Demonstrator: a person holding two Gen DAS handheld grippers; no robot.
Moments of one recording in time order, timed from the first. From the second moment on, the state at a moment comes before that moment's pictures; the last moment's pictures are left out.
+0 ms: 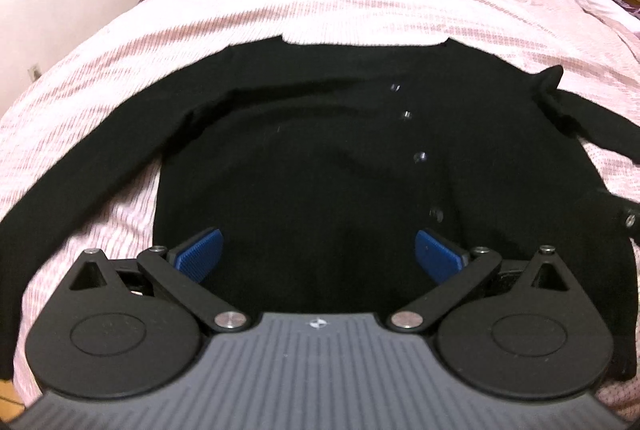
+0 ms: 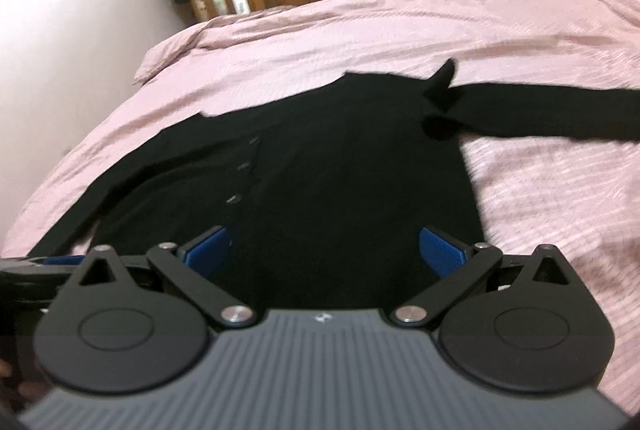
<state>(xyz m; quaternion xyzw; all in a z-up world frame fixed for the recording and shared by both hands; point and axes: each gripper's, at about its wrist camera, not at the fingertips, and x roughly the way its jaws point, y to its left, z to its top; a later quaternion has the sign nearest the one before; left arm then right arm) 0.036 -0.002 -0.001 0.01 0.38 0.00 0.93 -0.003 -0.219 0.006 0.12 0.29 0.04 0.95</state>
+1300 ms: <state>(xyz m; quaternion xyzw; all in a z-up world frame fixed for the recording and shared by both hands) 0.147 -0.021 -0.050 0.00 0.42 0.02 0.91 0.116 -0.515 -0.080 0.40 0.17 -0.19 0.88</state>
